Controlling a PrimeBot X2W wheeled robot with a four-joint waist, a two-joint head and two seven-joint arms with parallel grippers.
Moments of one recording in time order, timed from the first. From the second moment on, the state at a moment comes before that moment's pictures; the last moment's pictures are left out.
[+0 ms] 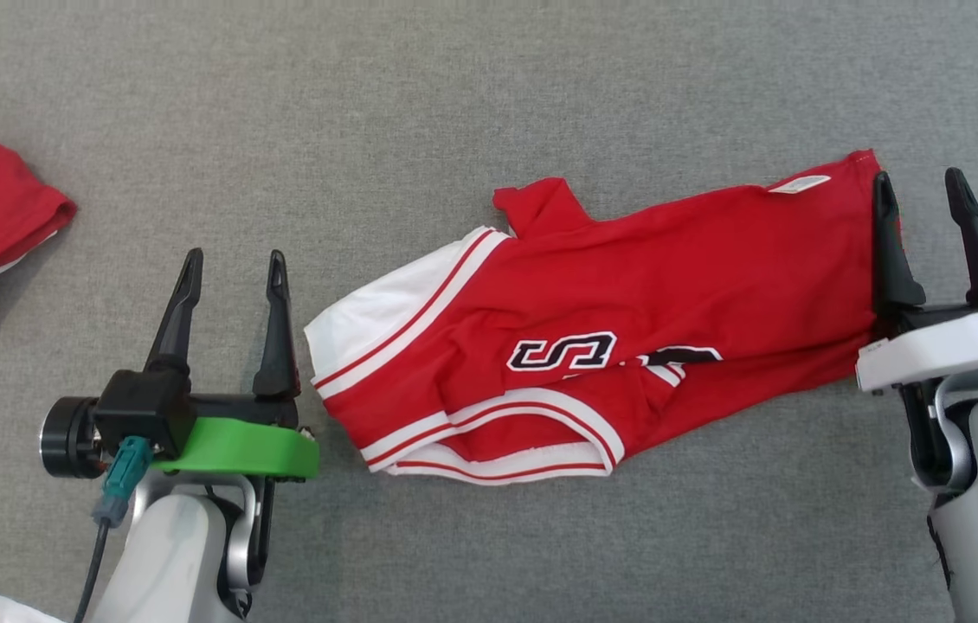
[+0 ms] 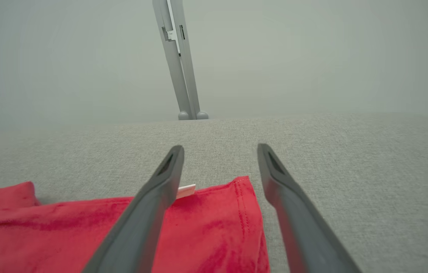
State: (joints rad) left arm -0.27 0.16 -0.25 0.13 -0.29 0.10 -0.26; right arm -0.36 -0.21 -0.05 0.26 0.26 0.13 -0.24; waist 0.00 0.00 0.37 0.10
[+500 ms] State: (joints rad) left arm -0.17 0.19 -0.22 0.13 -0.31 0.13 -0.24; right arm -0.09 -0.13 -0.05 -0.04 0.24 0.13 -0.16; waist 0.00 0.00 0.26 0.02
